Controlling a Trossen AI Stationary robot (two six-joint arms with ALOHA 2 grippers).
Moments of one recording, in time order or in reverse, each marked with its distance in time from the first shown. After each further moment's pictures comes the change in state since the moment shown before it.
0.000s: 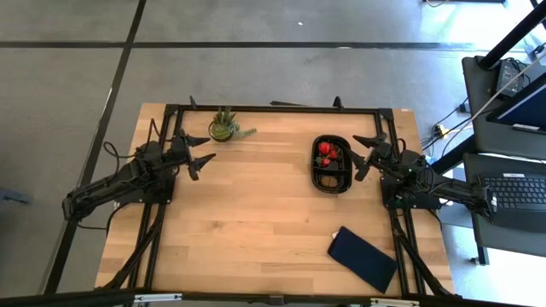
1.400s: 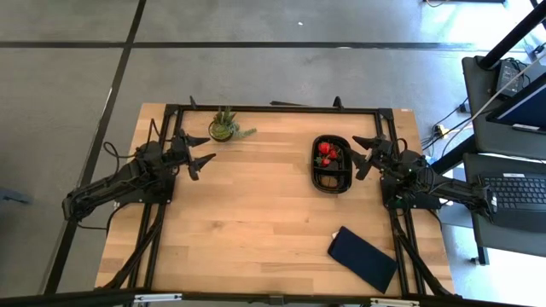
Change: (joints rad) left arm 0.000 0.000 0.000 0.000 0.000 0.000; right arm 0.000 0.000 0.000 0.000 0.000 0.185
